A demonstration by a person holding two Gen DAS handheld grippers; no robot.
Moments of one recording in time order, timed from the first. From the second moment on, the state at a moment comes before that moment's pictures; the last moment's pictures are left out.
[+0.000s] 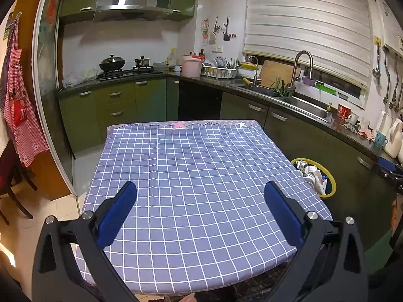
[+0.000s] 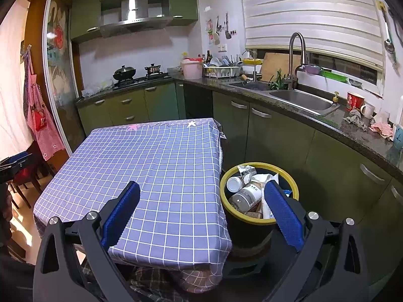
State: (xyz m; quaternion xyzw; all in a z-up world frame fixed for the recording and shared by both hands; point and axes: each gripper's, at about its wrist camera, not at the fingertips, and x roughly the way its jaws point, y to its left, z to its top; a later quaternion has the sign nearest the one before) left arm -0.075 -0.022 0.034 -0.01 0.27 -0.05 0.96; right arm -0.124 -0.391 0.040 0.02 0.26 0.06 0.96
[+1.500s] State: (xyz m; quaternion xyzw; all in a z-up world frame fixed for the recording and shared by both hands) left arm -0.068 -0.030 0.031 0.00 0.28 -0.06 0.96; right arm -0.115 -0.391 0.031 0.02 0.27 0.07 0.96
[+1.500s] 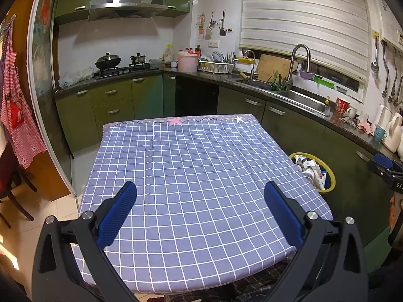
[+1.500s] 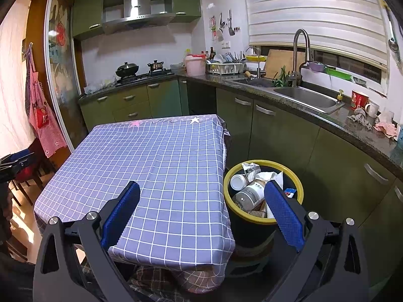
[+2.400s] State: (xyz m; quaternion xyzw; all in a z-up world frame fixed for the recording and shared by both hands) left arm -0.061 -0.036 0.028 0.02 0.29 -0.06 0.95; right arm -0.112 -0.391 0.025 0.02 0.28 0.08 0.96
